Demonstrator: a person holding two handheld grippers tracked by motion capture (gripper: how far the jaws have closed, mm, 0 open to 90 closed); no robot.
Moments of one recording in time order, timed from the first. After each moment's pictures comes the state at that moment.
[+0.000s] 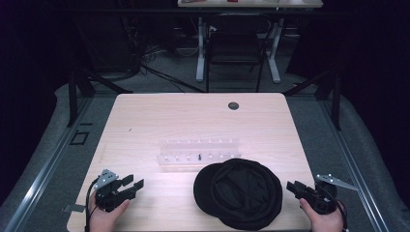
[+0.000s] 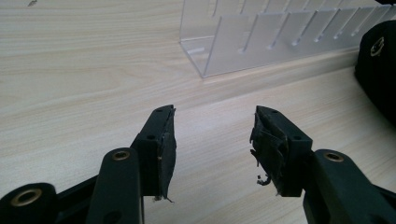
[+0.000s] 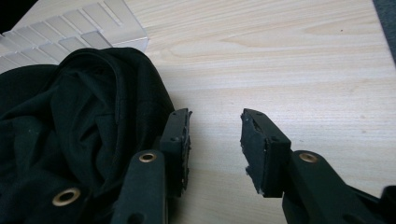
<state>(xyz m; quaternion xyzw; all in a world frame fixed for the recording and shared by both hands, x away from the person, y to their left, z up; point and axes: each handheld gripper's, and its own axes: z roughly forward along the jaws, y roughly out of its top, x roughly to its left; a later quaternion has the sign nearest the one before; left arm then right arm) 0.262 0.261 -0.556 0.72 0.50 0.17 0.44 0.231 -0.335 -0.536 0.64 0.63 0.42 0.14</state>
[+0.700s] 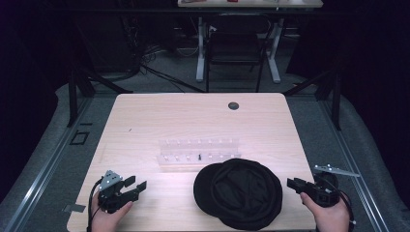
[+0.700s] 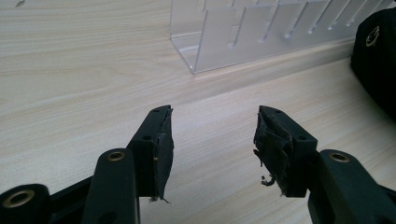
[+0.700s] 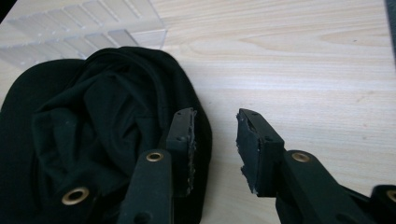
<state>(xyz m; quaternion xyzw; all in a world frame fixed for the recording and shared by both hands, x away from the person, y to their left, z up) 0.259 0.252 -0.556 0.74 0.49 0.18 0.44 0.238 -0.323 -0.490 0.64 0.67 0.37 0.11</state>
